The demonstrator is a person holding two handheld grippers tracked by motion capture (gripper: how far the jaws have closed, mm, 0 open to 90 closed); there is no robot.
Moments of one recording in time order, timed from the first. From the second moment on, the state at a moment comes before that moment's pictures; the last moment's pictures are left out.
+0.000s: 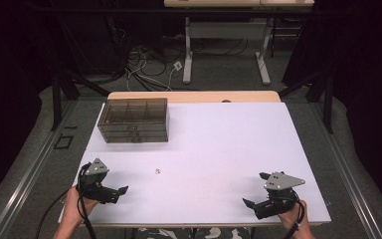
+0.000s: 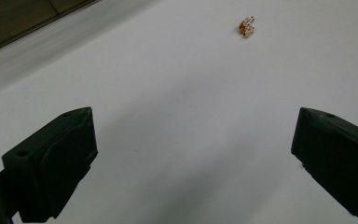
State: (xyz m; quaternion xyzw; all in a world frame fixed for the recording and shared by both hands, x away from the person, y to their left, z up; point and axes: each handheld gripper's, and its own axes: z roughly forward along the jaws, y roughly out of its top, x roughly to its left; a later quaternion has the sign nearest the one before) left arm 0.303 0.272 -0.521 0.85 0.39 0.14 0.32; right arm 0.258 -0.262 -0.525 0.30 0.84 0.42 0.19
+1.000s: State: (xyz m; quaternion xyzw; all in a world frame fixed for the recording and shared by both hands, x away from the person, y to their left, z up) left arm 0.364 0.281 -0.505 0.85 0.42 0.14 0.28; right arm 0.259 -0.263 -0.525 0.30 0.84 0.42 0.20
